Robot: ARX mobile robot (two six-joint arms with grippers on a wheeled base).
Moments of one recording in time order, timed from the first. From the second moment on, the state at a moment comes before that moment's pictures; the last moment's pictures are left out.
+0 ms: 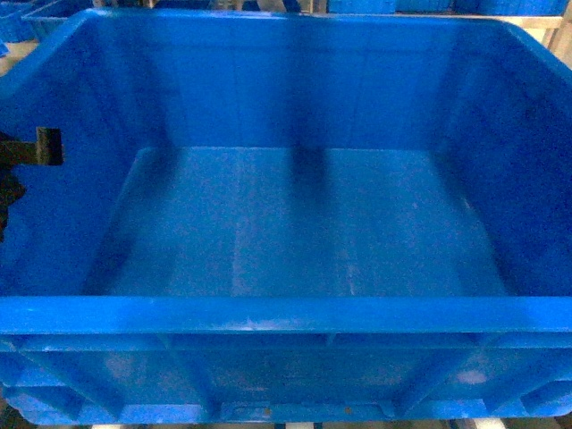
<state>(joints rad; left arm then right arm) -0.21 1.26 0.59 0.29 -0.32 -0.02 0.10 1.34 0.66 0.16 0.04 0.03</state>
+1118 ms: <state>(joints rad) -0.14 1.44 0.67 0.50 -0.38 -0.13 0.07 1.47 0.68 0.36 0.07 -0.02</state>
